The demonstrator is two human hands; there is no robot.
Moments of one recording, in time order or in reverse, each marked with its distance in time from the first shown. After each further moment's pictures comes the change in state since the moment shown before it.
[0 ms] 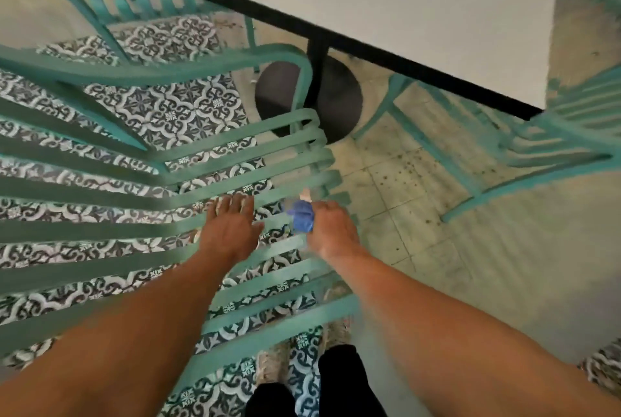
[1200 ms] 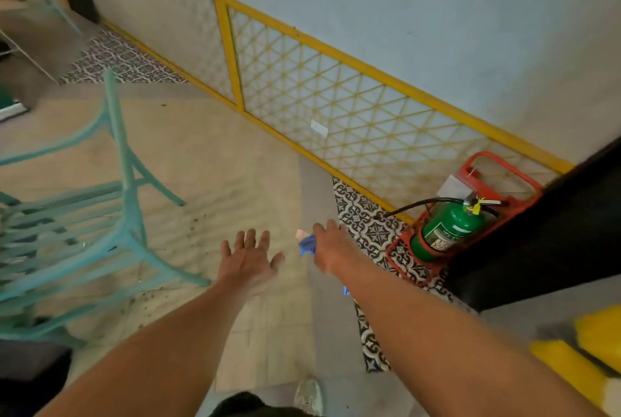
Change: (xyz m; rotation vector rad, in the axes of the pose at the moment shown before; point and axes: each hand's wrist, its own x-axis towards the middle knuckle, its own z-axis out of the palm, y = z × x) left_hand -0.269 0.690 -0.029 0.606 -0.049 1.036; right_hand -0.475 0.492 -0.177 0.361 0.325 1.013
